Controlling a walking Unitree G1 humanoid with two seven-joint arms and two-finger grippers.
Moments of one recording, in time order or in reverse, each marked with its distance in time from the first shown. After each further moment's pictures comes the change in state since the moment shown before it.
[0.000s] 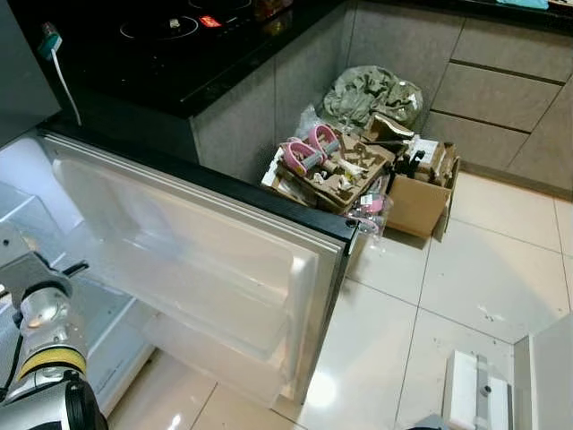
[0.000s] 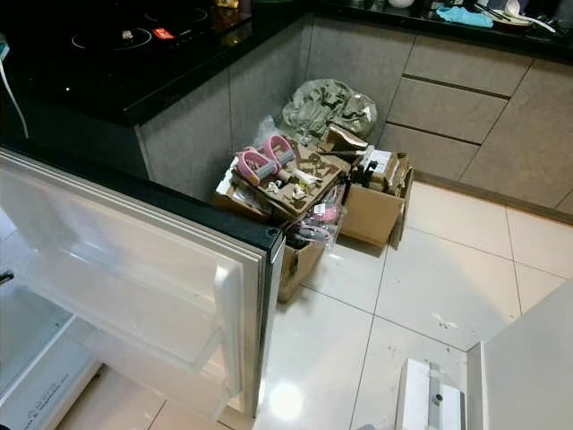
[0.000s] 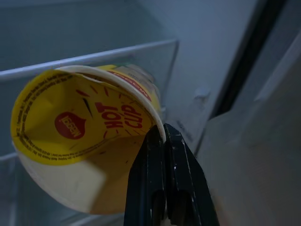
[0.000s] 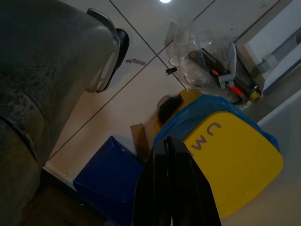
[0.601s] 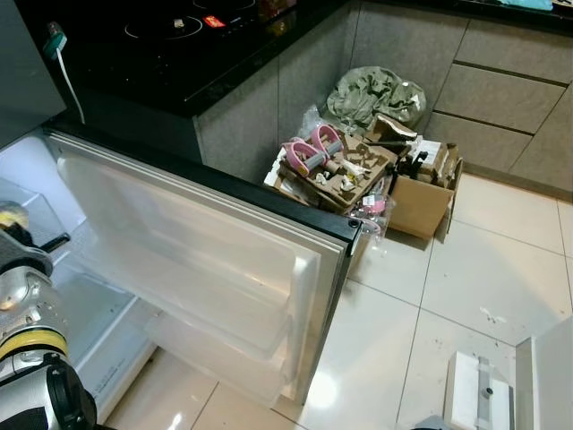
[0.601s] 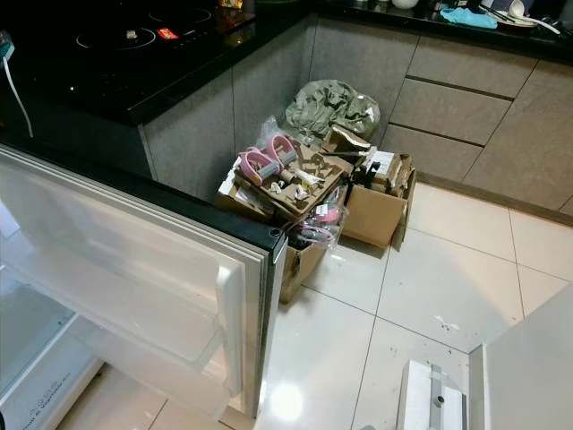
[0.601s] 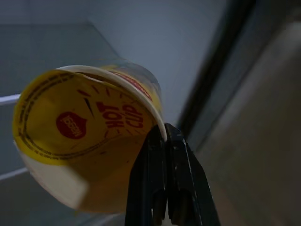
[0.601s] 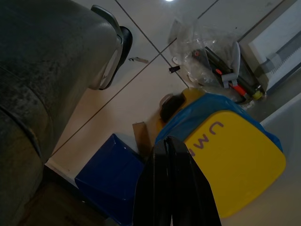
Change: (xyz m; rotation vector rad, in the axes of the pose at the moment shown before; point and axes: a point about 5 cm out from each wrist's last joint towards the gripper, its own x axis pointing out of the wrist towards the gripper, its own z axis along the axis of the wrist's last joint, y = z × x) left arm 0.013 -0.007 0.041 -0.141 -0.067 -0.219; right arm 0.000 -0.001 -0.002 0.000 0.008 0.017
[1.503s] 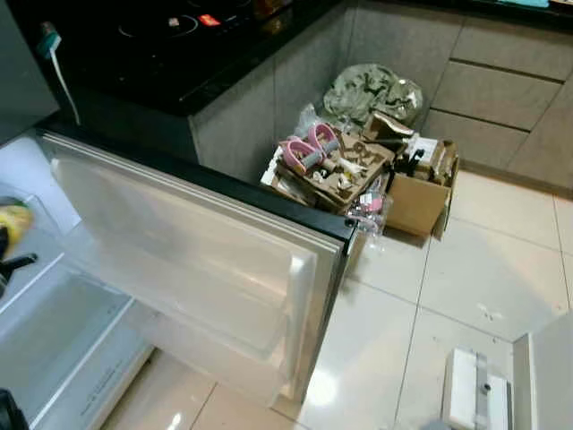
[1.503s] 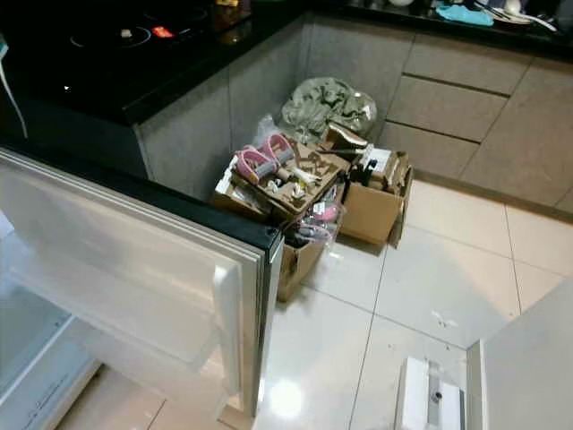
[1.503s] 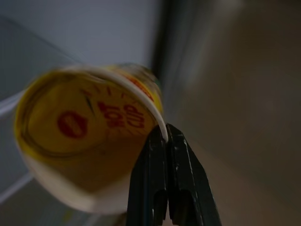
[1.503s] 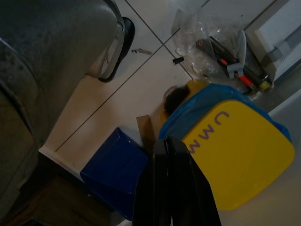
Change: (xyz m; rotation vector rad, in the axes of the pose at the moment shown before) left arm -0.024 0.053 0.010 0.149 0.188 -0.408; right arm -0.002 -0.002 -0.007 0.005 0.018 0.010
